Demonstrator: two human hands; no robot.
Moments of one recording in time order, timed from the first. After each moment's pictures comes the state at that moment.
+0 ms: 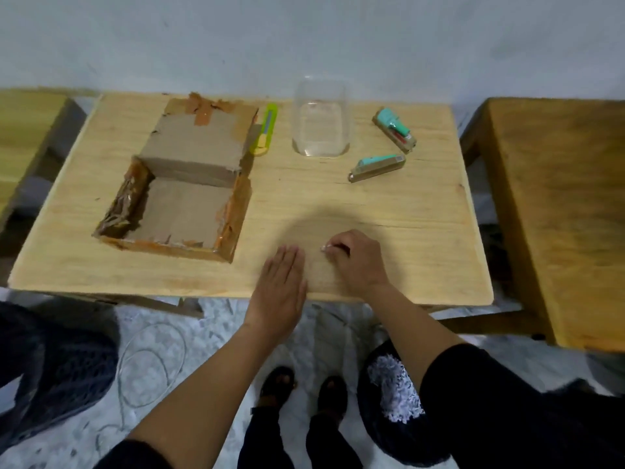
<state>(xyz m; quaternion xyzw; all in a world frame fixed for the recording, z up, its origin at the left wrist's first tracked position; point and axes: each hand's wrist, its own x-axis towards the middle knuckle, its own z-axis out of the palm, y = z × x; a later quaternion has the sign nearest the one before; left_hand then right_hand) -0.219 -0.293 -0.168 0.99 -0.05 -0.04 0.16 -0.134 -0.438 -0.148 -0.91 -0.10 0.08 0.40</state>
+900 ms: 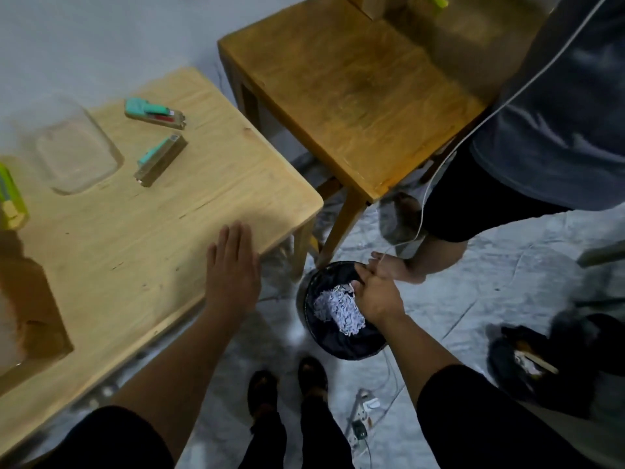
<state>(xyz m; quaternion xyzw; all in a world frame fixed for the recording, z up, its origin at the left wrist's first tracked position) -0.194 -0.407 -0.179 0.95 -0.28 -0.09 0.13 -0.333 -0.609 -0.182 -0.88 0.35 0.18 0.25</state>
